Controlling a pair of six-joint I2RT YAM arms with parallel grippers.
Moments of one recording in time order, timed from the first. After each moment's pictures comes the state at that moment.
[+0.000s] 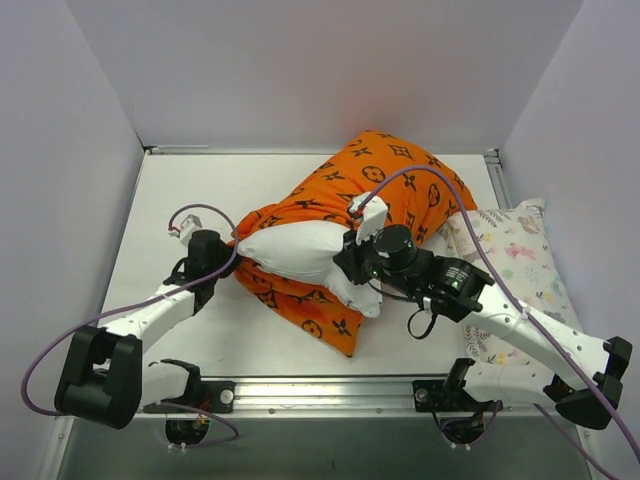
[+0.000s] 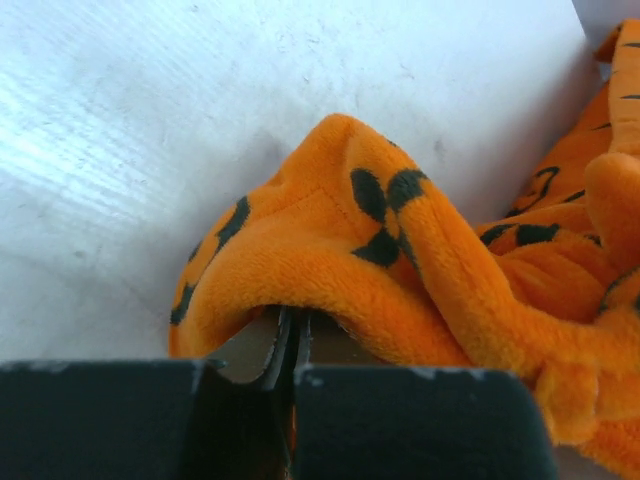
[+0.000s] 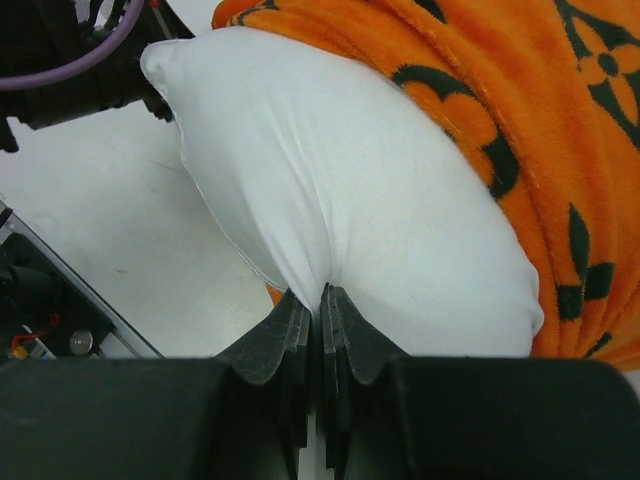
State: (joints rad) left arm -0.29 1.22 0.53 0.08 -0.22 -0.97; right arm 0.99 1.10 1.12 -0.49 0.23 0.29
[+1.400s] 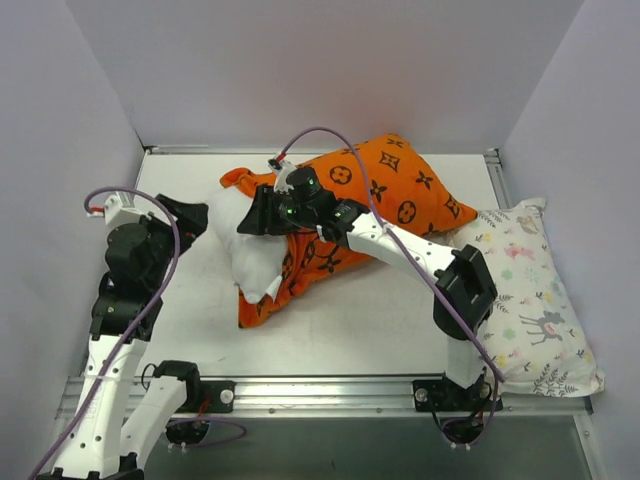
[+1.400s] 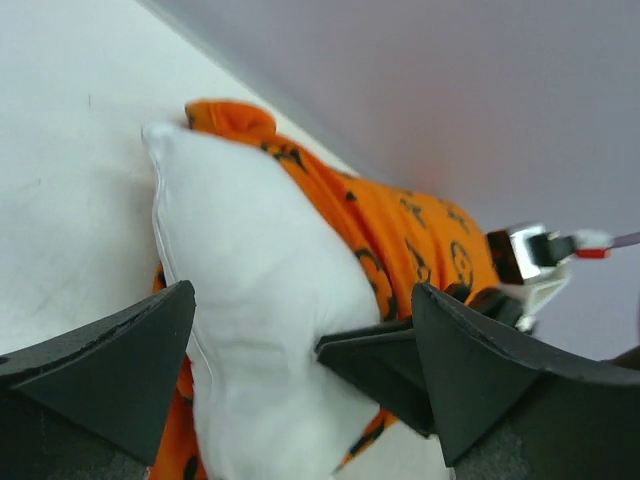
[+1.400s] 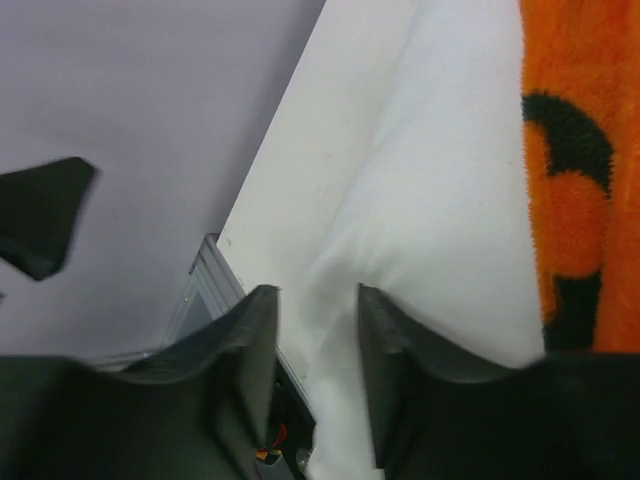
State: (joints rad) left arm -0.12 0.74 0.96 -0.38 -0.13 -0.80; right arm 0.85 1.90 1.60 -0.12 -0.31 0.73
